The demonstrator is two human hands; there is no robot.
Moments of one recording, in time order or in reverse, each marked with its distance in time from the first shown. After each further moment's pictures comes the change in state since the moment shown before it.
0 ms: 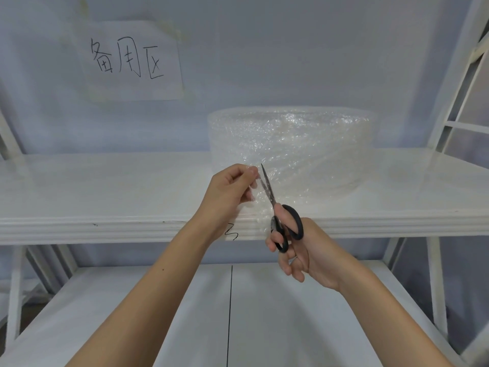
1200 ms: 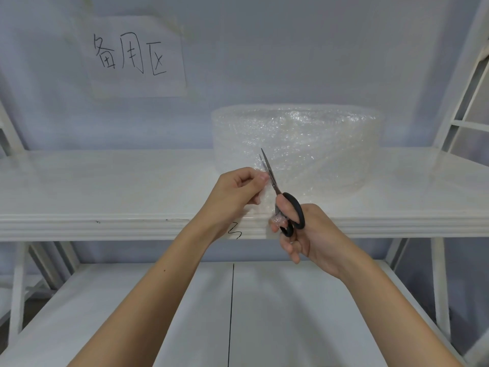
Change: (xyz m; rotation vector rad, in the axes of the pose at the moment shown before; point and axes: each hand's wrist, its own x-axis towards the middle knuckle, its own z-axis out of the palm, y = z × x) left_hand -0.005 0.001 -0.003 0.053 -0.134 0.045; right_hand 0.013 -0.009 0.000 0.046 0.045 -0.160
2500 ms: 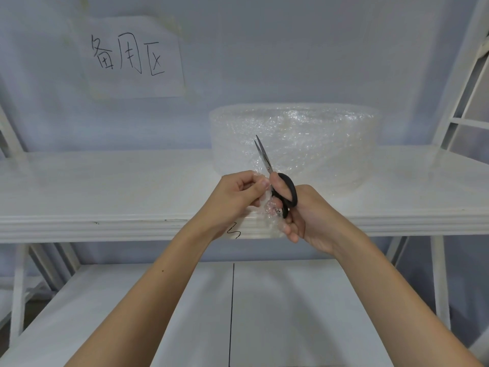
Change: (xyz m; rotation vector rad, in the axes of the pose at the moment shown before) left_hand 0.002 -0.009 -0.003 0.067 -0.063 -0.007; right_hand 0.016 -0.022 0.002 -0.029 0.002 0.003
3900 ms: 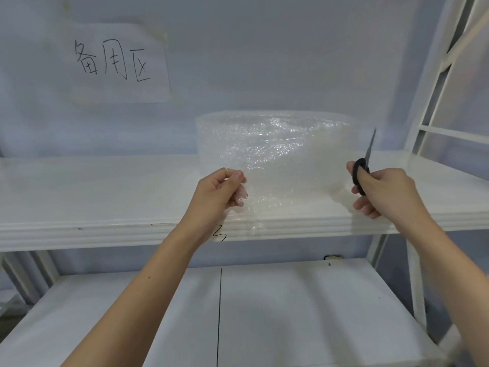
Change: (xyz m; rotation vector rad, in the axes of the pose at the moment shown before) left_hand -0.005 0.006 0.003 -0.152 0.166 -0.024; right_hand -0.040 -0.021 -0.123 -0.586 0.829 -0.023
